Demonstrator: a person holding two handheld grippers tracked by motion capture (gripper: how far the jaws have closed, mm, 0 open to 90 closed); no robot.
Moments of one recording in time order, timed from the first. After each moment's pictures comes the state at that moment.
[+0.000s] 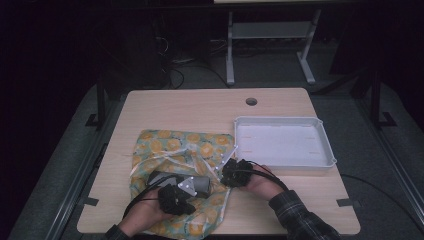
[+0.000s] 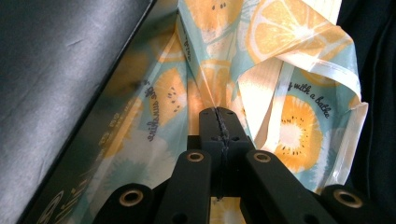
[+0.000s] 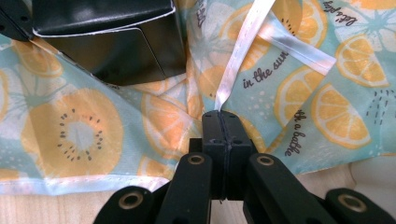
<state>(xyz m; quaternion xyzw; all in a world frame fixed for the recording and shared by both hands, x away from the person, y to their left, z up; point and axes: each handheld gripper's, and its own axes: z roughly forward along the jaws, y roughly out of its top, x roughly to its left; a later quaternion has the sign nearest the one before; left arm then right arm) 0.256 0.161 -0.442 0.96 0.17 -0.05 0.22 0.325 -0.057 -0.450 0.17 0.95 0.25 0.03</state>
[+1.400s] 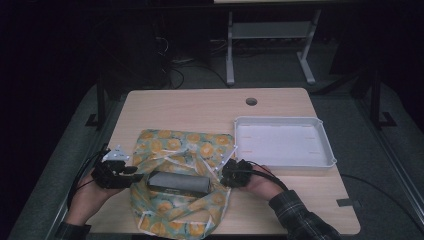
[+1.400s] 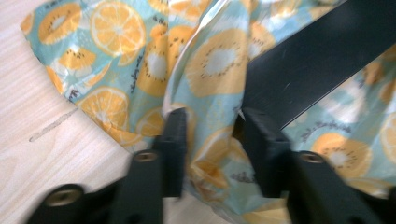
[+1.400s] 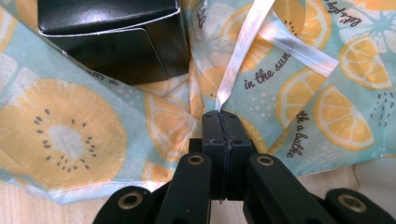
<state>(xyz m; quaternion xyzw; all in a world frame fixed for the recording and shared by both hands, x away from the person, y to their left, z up) 0.287 0.313 -0.390 0.88 0.37 0.11 0.28 0.324 -0.056 -0.449 0.17 0.95 0.25 0.03</state>
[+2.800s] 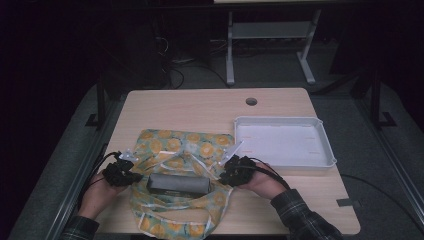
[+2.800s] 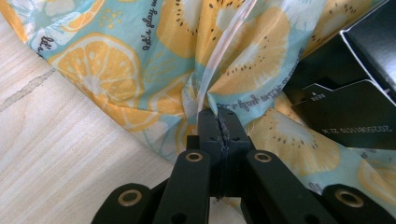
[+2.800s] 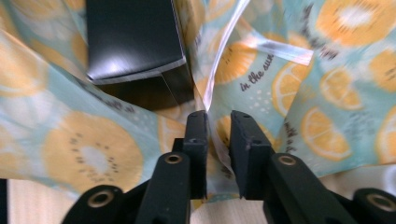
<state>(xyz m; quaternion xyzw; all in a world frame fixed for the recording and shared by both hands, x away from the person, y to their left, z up) 0.316 0.317 -0.441 0.89 0.39 0.09 0.21 0.324 -0.064 -0.431 0.17 0.94 0.30 0.02</state>
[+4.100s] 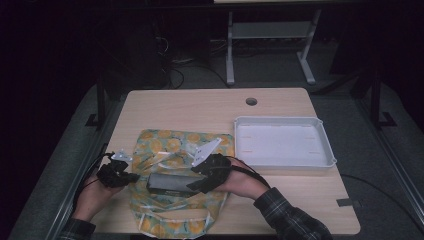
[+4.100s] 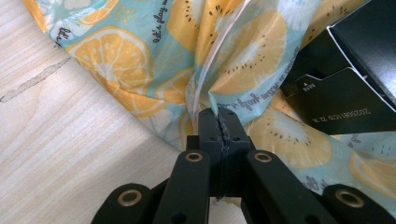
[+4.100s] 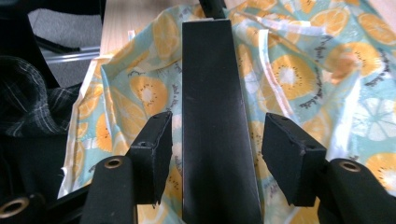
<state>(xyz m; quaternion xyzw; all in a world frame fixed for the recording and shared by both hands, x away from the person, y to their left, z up) 0.310 0.329 -0.435 0.88 0.40 0.08 0.24 0.307 0.000 -0.389 0.08 0.92 0.39 0.02</state>
